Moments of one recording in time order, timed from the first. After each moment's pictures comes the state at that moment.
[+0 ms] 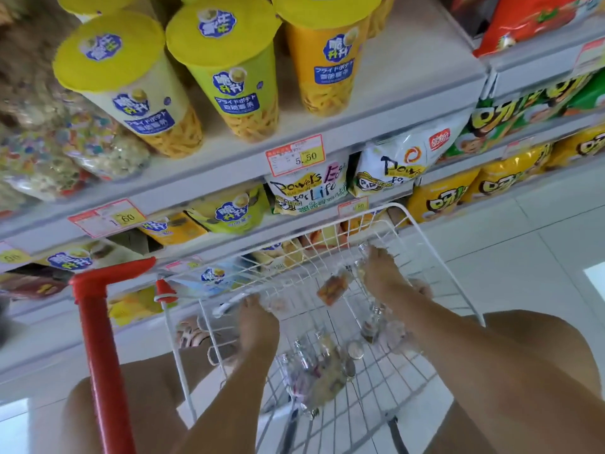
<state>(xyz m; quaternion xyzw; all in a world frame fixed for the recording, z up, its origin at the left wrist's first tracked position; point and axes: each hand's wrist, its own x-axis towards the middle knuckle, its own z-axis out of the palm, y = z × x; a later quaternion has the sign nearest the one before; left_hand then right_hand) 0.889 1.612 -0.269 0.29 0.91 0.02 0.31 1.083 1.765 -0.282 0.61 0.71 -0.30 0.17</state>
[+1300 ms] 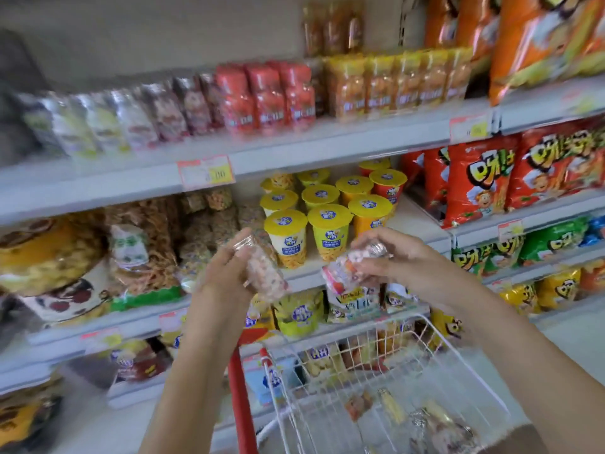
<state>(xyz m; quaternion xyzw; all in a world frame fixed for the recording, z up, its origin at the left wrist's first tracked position) 0.816 1.574 0.095 0.35 0.58 0.66 0.33 1.046 1.680 0.107 0.30 0.70 -0.59 -0.26</state>
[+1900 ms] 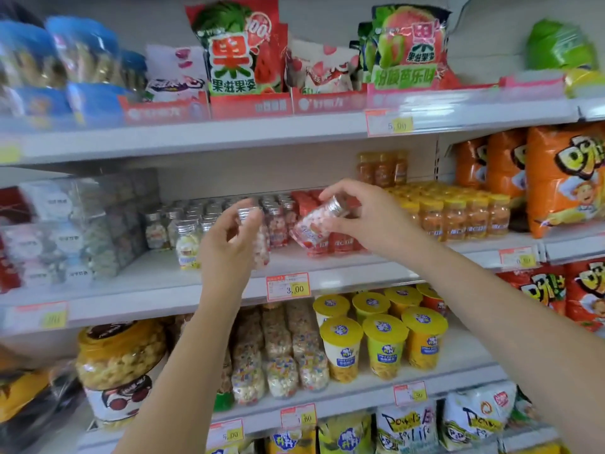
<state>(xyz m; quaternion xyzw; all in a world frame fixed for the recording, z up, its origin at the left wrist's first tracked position) 0.718 1.597 0.260 0.43 0.56 0.71 0.01 0.899 1.685 0.302 0.23 0.86 -0.21 -0.41</state>
